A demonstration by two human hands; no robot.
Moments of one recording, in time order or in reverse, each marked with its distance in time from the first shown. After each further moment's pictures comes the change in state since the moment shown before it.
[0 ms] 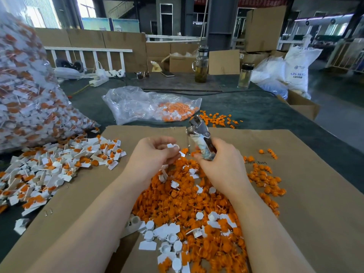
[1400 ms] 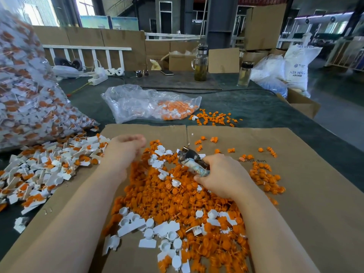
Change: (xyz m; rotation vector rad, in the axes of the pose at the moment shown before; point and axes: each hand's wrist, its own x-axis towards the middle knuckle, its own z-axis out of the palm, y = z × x) left_hand 0.018 -0.005 -0.043 0.150 0.298 -0.131; right_hand -0.001 0.017 0.004 -0.383 -0.393 -0.003
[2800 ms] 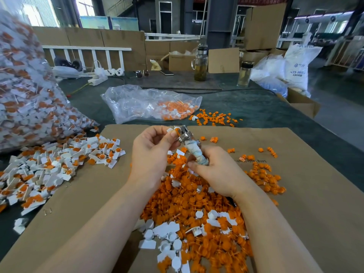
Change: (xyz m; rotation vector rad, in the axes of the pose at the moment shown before) left_hand -0.050 0.014 0.048 -0.409 -0.111 0.358; right_hand -0.009 -0.013 -0.017 0.586 0.034 -0.216
